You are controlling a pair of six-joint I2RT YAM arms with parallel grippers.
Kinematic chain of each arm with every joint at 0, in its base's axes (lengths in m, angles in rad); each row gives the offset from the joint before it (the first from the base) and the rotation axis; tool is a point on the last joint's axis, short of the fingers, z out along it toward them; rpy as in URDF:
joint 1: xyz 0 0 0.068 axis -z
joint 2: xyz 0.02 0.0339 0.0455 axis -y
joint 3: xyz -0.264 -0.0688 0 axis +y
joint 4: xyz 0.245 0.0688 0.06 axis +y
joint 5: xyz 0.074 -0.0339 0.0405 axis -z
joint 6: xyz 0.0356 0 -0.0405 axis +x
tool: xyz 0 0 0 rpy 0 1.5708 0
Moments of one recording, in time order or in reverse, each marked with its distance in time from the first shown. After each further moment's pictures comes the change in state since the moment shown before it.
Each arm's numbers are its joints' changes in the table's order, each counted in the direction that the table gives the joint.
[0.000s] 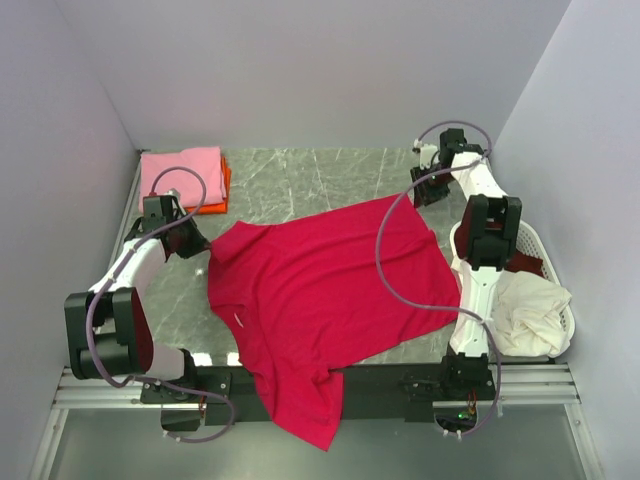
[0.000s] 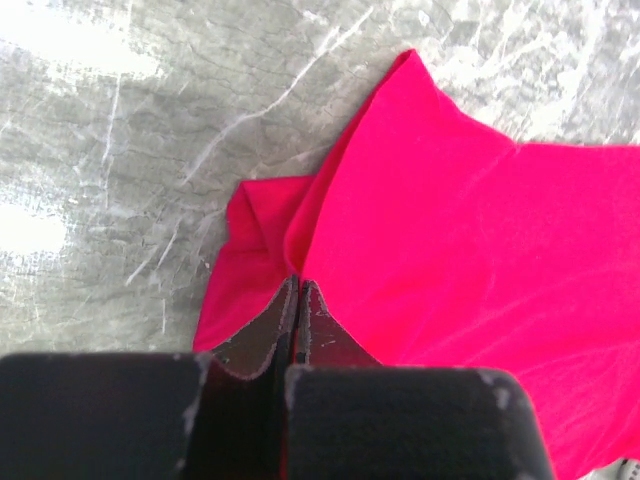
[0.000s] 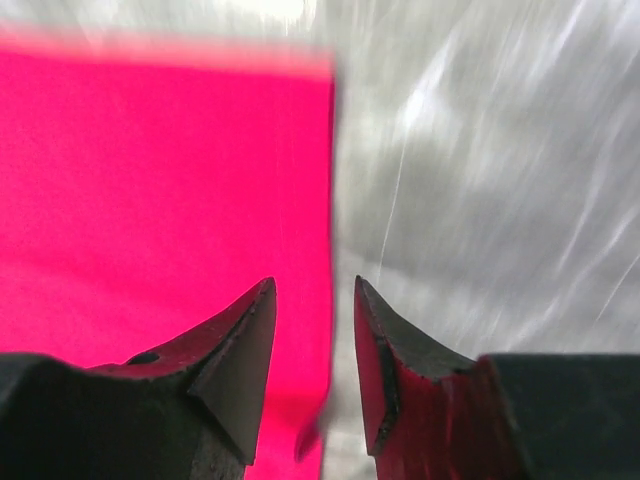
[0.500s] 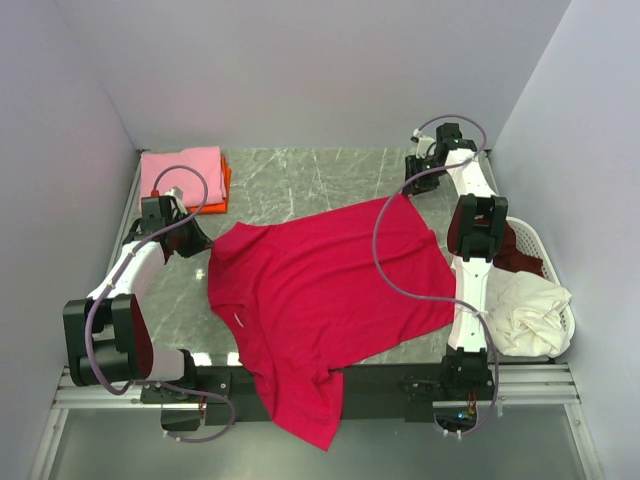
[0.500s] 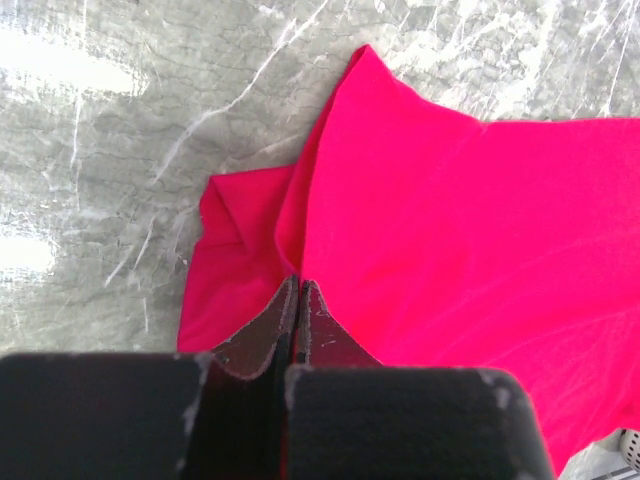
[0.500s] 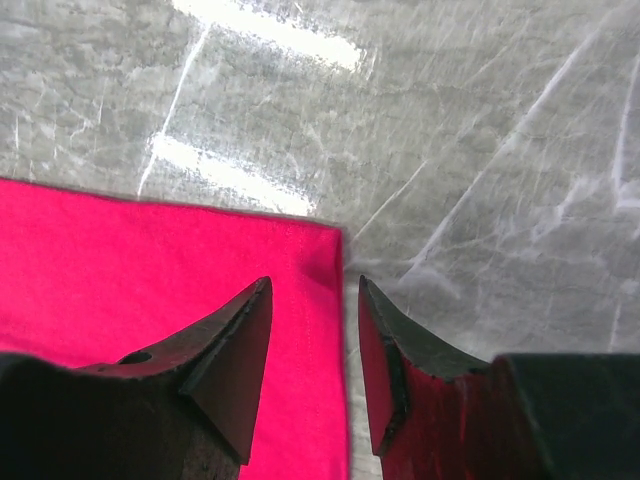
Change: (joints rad) left arm 0.000 0.036 0.011 -0.008 0.059 0.035; right arm 0.000 -0.246 -0.354 0.029 -0.146 0.137
